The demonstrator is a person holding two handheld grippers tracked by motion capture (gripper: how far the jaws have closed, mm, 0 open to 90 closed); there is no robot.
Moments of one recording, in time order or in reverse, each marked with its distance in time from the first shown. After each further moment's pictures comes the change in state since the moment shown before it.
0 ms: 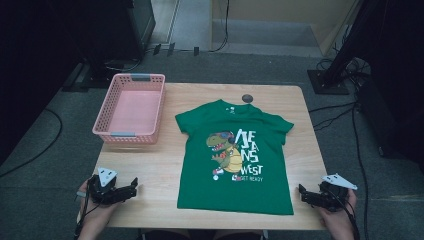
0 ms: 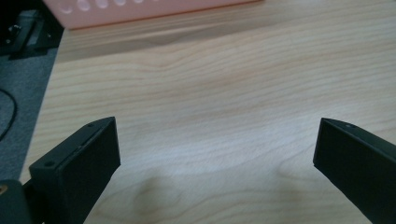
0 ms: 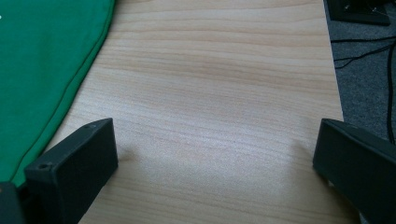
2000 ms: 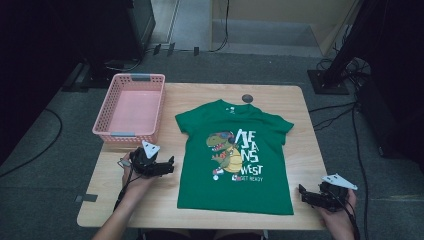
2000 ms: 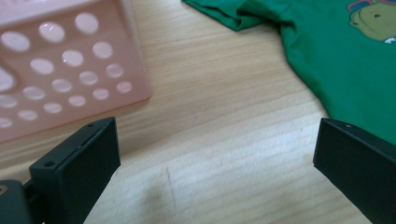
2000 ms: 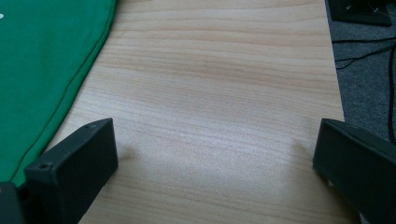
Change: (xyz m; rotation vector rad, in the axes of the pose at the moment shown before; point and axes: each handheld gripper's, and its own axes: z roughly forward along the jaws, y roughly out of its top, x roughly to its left) left arm -0.083 0.069 0.067 -0.043 -0.100 0.099; right arm 0.000 0.000 0.000 0.000 0.004 0.000
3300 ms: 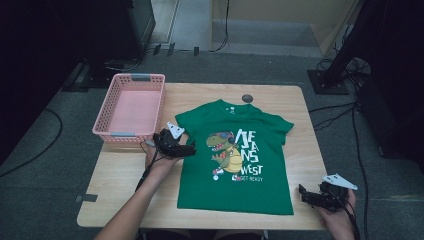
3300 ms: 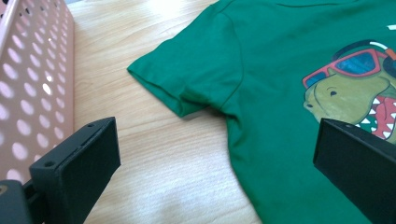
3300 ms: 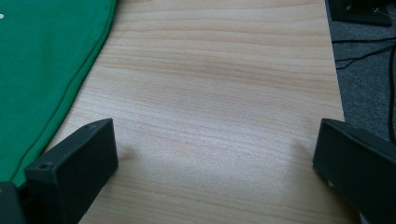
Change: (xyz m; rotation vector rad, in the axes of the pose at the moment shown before) left arm -0.046 0.064 0.042 -0.026 -0.024 0.049; right arm 0.000 0.000 0.000 -0.001 0.001 0.001
